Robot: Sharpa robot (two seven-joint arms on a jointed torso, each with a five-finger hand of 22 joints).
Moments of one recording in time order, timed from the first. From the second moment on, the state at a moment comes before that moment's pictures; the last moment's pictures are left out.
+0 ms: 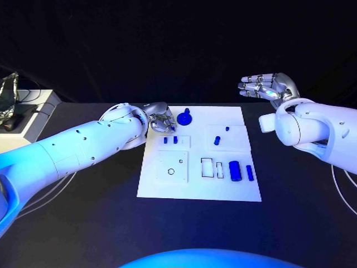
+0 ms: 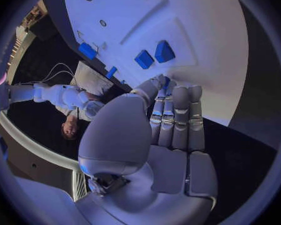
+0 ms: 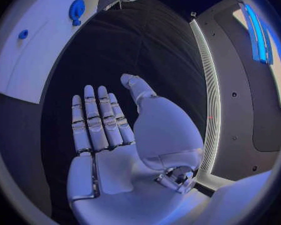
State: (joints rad) left arm 1.18 -0.49 0.04 1.03 -1.34 -0.11 0.01; left_hand 1.43 -0.05 0.31 -0.11 0.25 1.15 0.12 0.06 0.06 1.26 0.06 0.07 0.07 1.10 0.00 1.26 0.44 0.13 0.97 0.02 0.75 1.31; right arm 1.31 -0.83 -0.09 1.36 -0.23 -0.58 0.30; right_hand 1.23 -0.02 0.08 -0.19 0.64 0.93 0.21 0.06 0.06 1.05 0.17 0.07 0.06 1.01 0.17 0.06 0.06 0.01 0.71 0.18 0.07 0.06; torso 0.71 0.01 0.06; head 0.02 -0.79
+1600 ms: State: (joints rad) left arm 1.17 -0.48 0.03 1.02 -1.37 -0.12 0.00; left_hand 1.45 -0.02 0.26 -0.14 0.25 1.08 0.12 0.06 0.06 1.24 0.05 0.16 0.08 1.11 -0.01 1.26 0.46 0.12 0.99 0.00 0.76 1.31; right arm 1.31 -0.84 -0.09 1.36 -0.24 -0.58 0.30; right_hand 1.23 -0.02 0.08 -0.18 0.64 0.93 0.21 0.06 0.06 1.05 0.17 0.07 0.06 1.01 0.17 0.06 0.06 0.01 0.70 0.18 0.07 0.06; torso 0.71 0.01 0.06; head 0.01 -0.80
